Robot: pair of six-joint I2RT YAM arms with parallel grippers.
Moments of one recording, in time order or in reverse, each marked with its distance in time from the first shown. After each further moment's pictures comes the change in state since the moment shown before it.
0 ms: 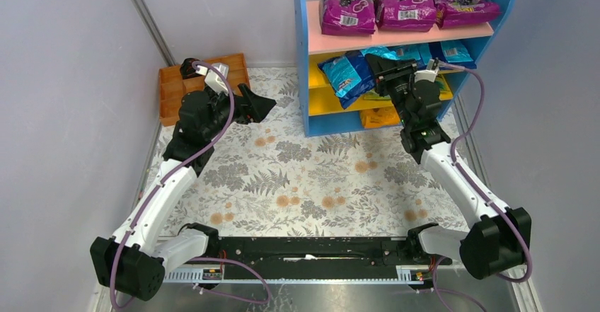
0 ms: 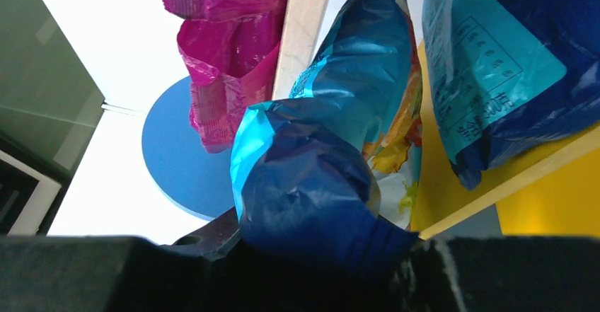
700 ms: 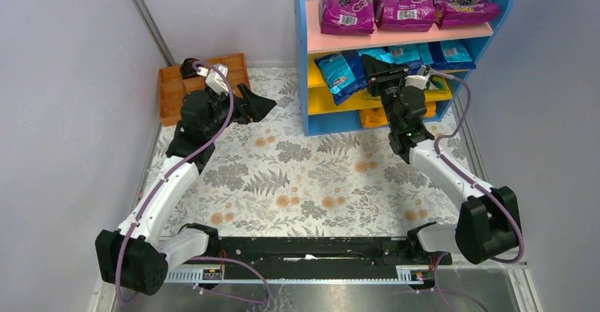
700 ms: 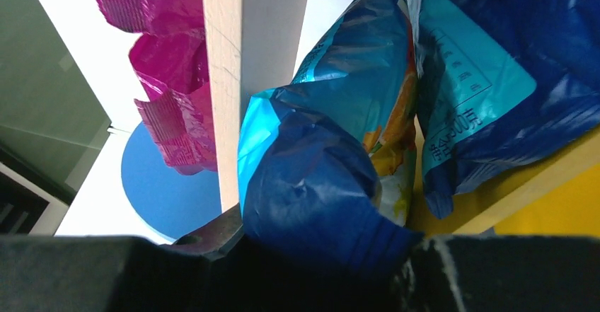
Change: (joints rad) left arm 0.037 0.037 -0.032 0.054 0.066 -0.066; right arm 0.046 0.099 -0.076 0.222 0.122 0.008
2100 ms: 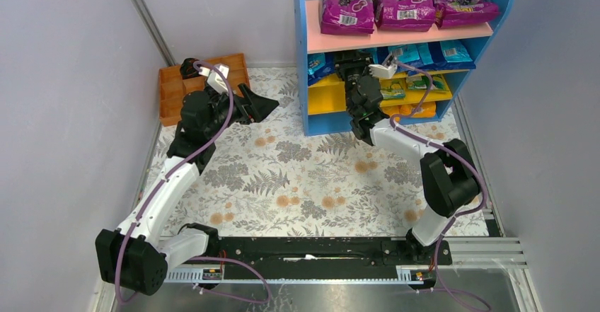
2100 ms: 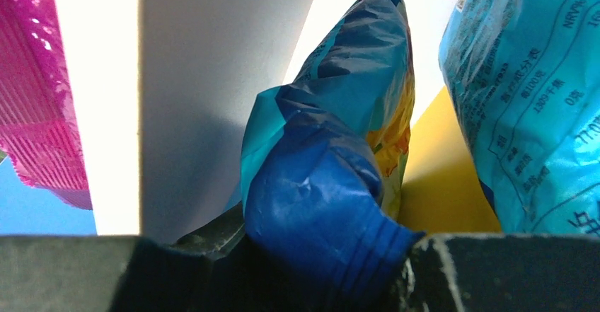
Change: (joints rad) left arm -0.003 0.000 -0.009 0.044 0.047 -0.045; right arm 0.201 0.408 0.253 0.299 0.341 -0.273
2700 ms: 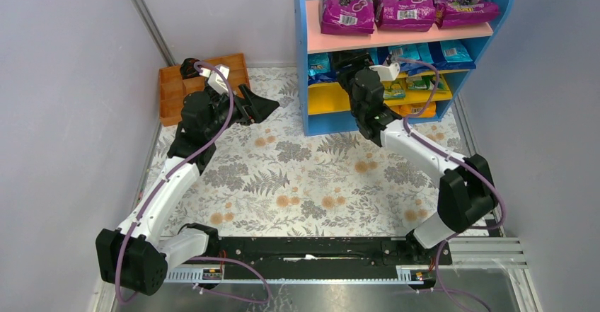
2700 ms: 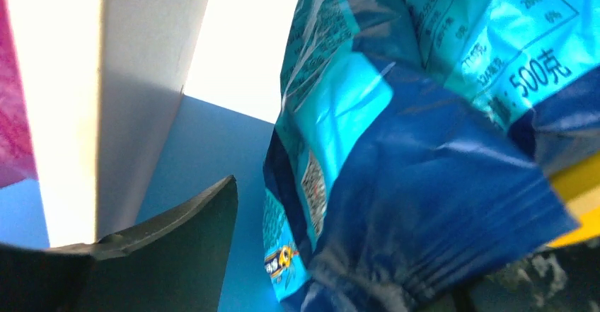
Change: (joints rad) left arm 0.000 0.000 -0.012 0.008 0.011 -0.014; right arm 0.012 -0.121 0.034 -0.460 0.027 0.018
